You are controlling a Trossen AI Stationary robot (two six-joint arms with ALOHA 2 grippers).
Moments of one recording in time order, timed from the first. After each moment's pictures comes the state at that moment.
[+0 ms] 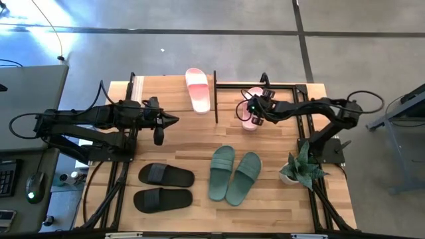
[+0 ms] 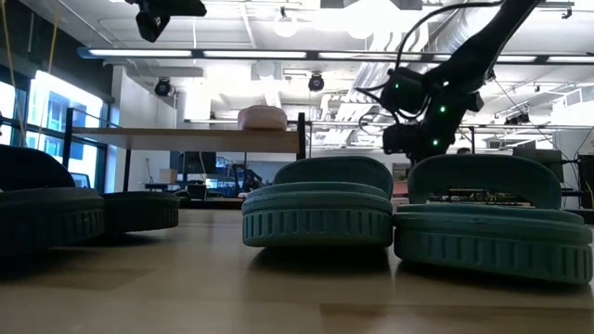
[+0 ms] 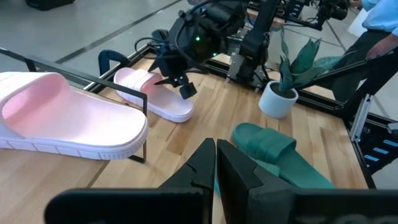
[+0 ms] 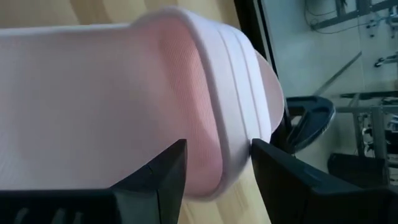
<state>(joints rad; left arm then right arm) 0.12 0.80 0.84 -0.40 -0.20 -0.28 -0.47 1.57 0.70 -0.16 0.62 -0.38</state>
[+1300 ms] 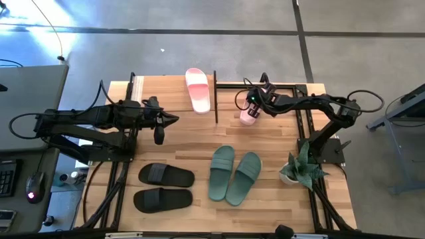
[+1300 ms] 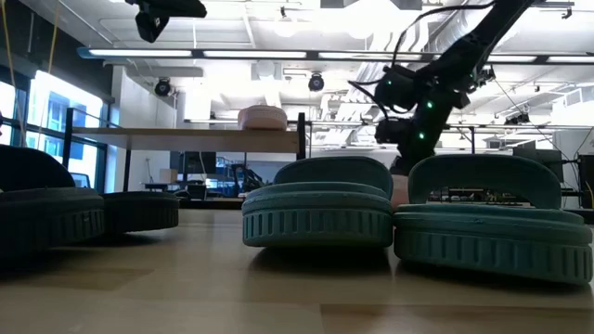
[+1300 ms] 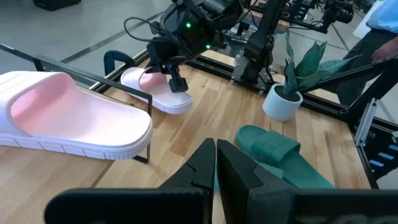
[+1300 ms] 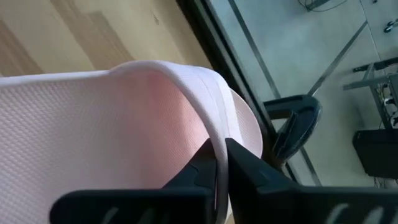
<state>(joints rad) 0.12 0.80 0.84 -0.40 -0.22 -0.30 -0.55 1.59 0.80 -0.16 0.57 -0.27</state>
